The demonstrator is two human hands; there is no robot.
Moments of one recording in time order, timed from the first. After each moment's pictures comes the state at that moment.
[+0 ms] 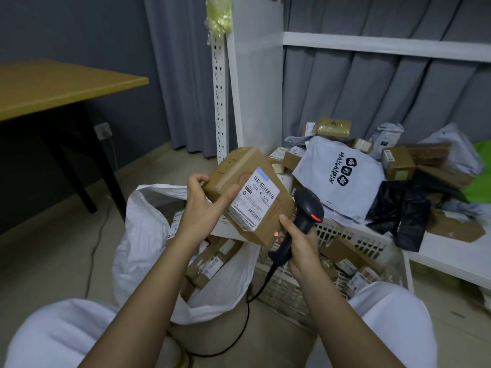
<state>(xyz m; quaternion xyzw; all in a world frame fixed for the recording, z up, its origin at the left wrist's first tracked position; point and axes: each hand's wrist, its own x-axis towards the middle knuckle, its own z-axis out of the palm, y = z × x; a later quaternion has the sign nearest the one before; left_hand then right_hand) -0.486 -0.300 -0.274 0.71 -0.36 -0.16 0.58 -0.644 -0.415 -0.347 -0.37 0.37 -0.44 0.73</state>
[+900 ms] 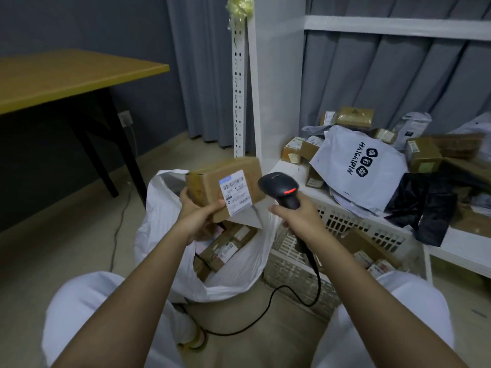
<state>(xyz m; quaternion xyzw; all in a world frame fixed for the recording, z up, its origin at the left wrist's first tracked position) -0.432 -0.271 -0.339 0.70 -0.17 -0.30 0.62 -0.633 -0.402 -0.304 -0.69 0.36 -0.26 0.57</state>
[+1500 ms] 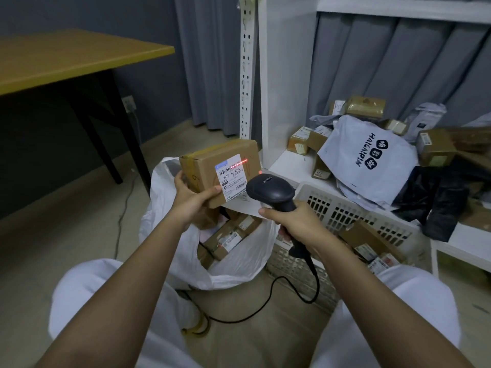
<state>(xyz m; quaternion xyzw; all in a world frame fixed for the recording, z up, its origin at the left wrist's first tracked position) -0.410 -0.262 -0.344 0.70 -0.19 -0.27 0.63 -0.632 -0.376 -0.302 -0.72 0.36 -0.15 0.57</state>
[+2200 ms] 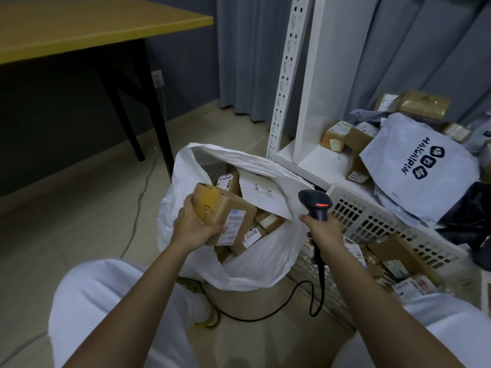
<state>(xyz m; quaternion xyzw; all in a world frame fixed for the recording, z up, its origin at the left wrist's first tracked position) -0.382 -0.214 -0.423 0.87 -0.18 -0.18 0.41 -0.574 -0.424 -0.395 -0.58 0.53 -0.21 0.58</state>
